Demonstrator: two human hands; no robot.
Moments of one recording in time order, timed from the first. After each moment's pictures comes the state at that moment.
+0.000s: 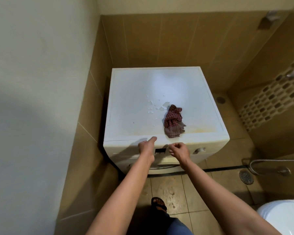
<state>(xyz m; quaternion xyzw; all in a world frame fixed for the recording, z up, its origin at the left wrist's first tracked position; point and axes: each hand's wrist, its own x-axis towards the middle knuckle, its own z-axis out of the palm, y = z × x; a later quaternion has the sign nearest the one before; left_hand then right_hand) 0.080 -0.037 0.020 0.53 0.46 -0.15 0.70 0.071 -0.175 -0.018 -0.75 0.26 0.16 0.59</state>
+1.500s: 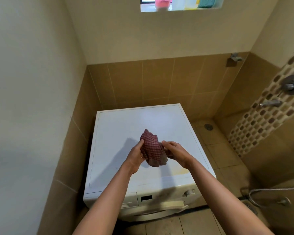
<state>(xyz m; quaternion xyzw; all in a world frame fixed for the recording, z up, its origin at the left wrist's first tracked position) 0.200 -0.047 0.107 0.57 0.16 -0.22 0.78 0.209 -0.239 0.101 -0.69 0.07 0.25 0.68</state>
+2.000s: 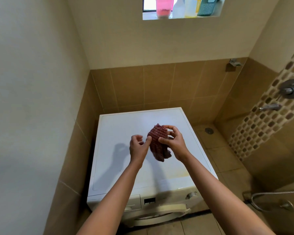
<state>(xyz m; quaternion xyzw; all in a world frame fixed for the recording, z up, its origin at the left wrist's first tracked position) 0.205 -0.052 0.126 0.76 0.16 0.00 0.63 0.217 -0.211 0.142 -0.66 0.02 0.06 0.75</state>
